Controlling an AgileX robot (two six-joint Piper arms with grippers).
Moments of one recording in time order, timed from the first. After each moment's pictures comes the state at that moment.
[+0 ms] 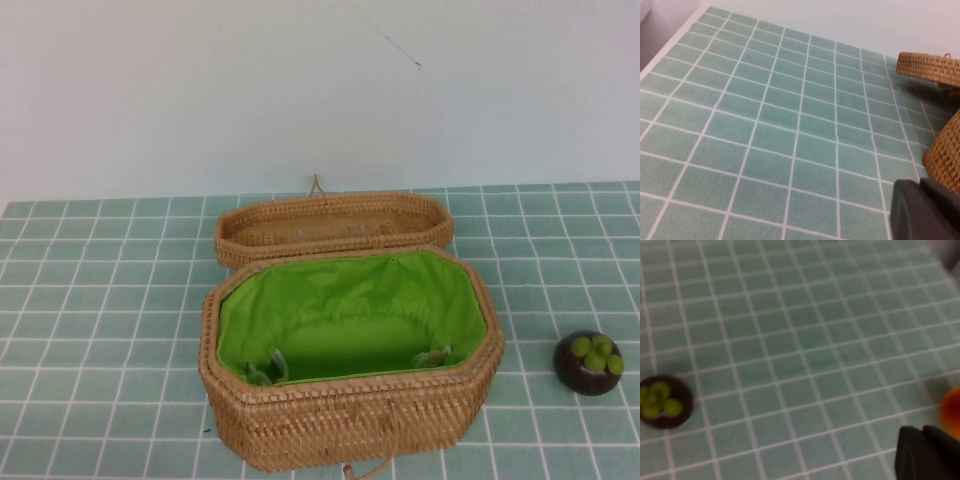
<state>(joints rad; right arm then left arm) -0.01 0.73 -0.80 -0.35 0.92 0.32 0.03 0.00 0.00 -0.16 0.31 -0.21</state>
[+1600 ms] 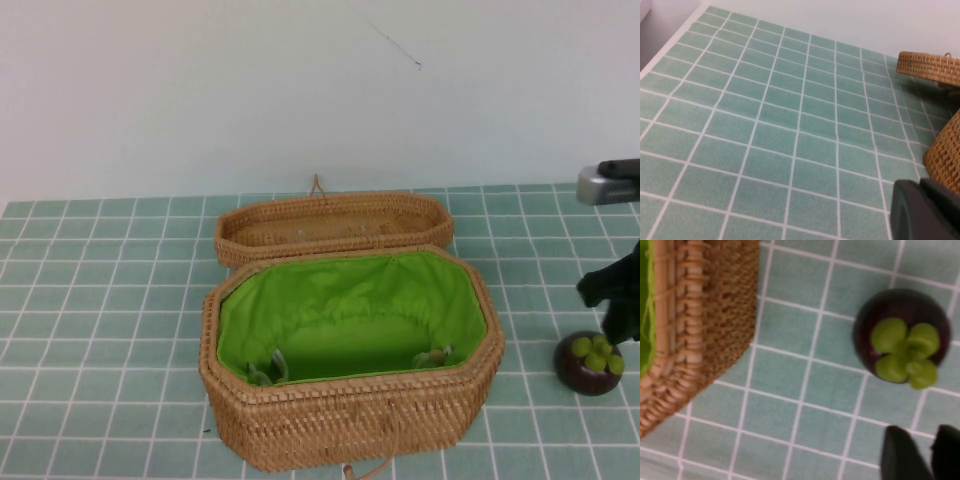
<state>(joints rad) 0.21 1.58 -1.19 0.10 1.04 -0.03 0.03 0.00 0.00 -0.16 0.31 -0.21</state>
